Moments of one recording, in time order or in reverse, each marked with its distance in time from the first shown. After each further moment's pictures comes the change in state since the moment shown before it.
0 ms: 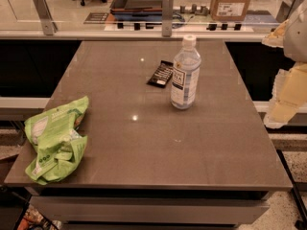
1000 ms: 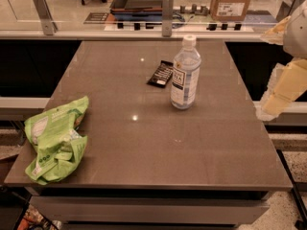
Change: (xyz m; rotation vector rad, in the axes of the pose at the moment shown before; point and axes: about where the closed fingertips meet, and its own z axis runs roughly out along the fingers) arm -0.007 -0.012 0.004 0.010 -0.108 0.044
